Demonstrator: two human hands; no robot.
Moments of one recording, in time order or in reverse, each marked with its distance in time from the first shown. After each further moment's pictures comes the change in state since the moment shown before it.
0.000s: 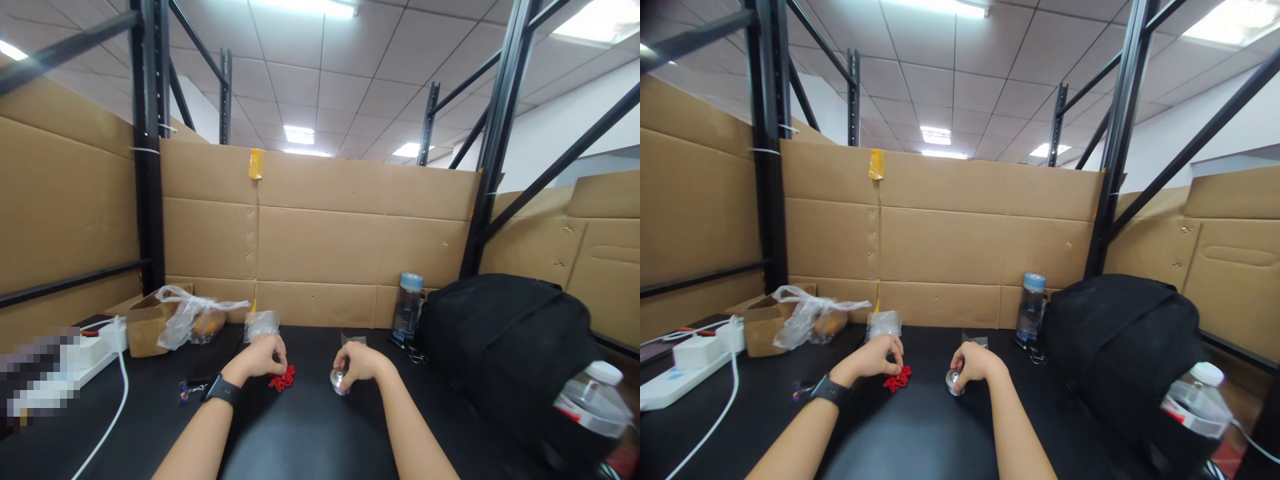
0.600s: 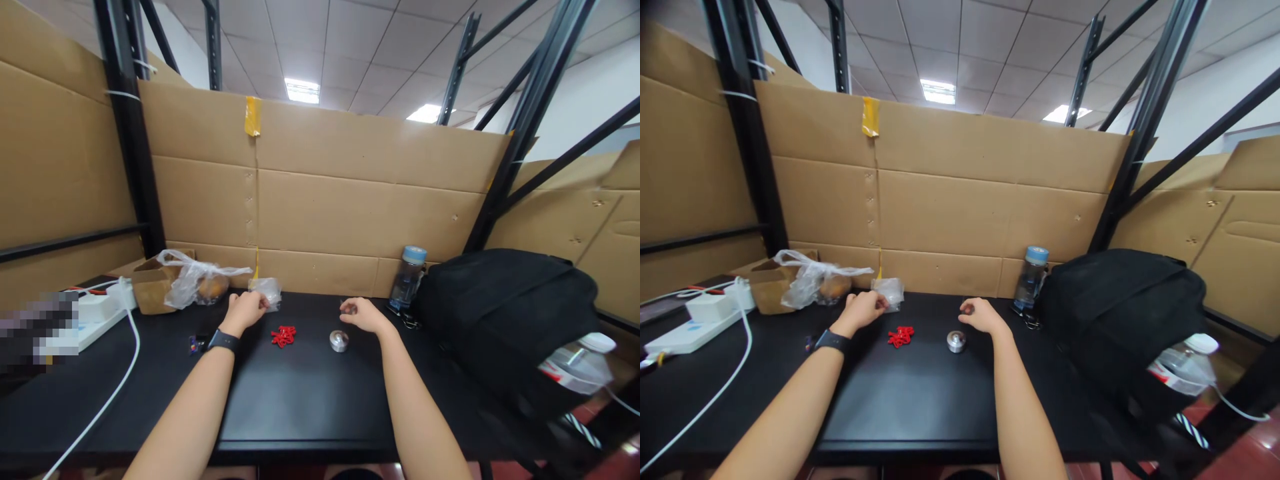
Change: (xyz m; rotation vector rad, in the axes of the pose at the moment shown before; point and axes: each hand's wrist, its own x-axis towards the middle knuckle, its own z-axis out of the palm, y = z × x) left_hand -0.017 -0.016 -0.020 0.314 0.202 -0.523; right_hand 0.001 0.018 -0.011 0.062 0.333 -0.041
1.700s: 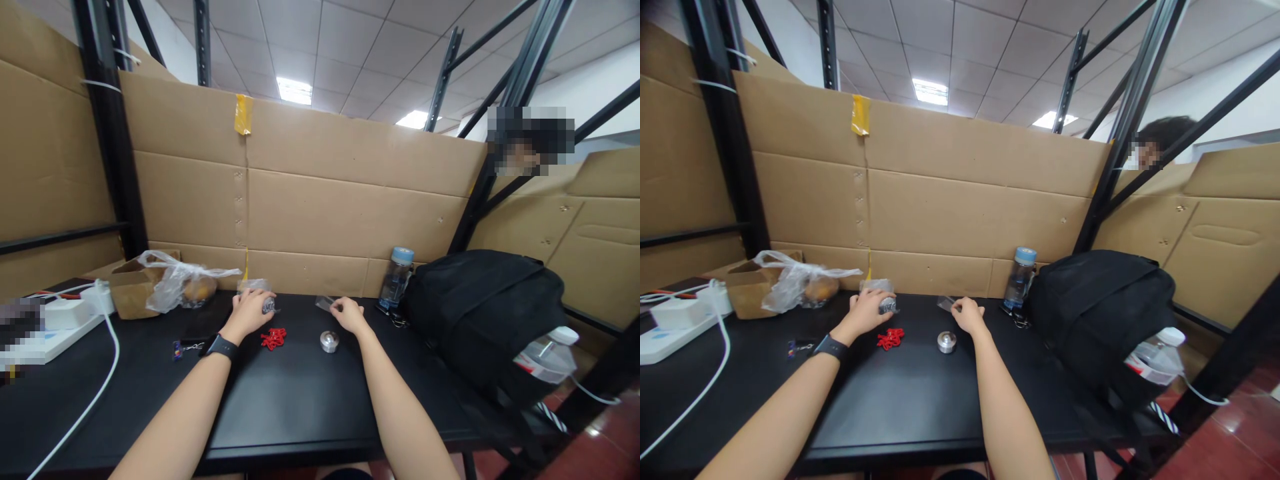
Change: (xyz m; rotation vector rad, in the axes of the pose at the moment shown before) left_hand 0.003 0.020 0.025 -0.052 0.140 0.179; right_hand 0.009 -0.001 0.028 -0.191 0.199 0.171
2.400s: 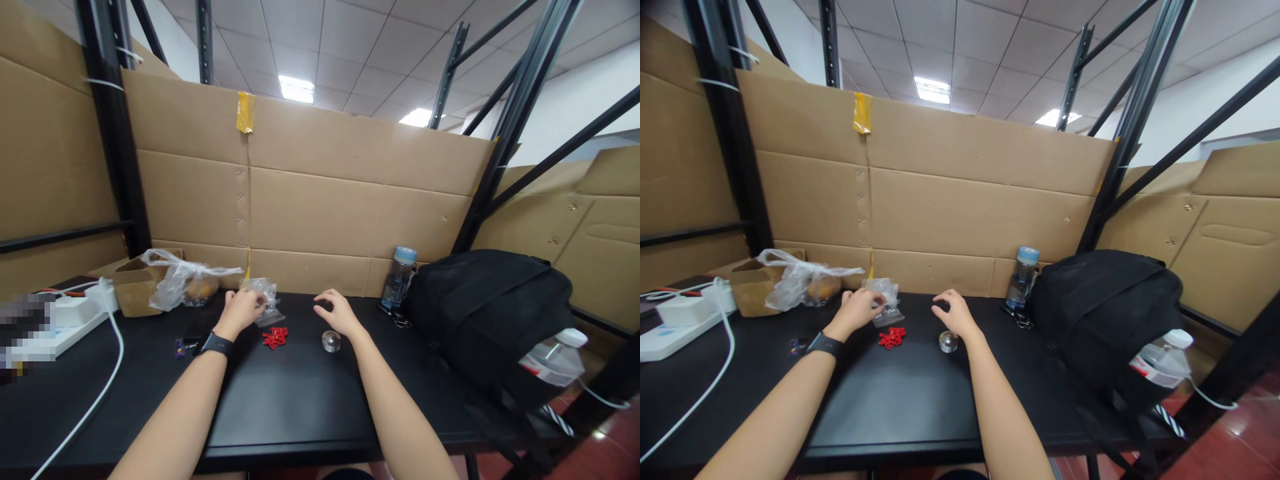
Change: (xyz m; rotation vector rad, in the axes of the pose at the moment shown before) left_hand 0.000 -0.012 -0.014 -0.018 0.007 -0.065; right_hand -0.006 -0.037 0.004 0.356 0.092 -0.385
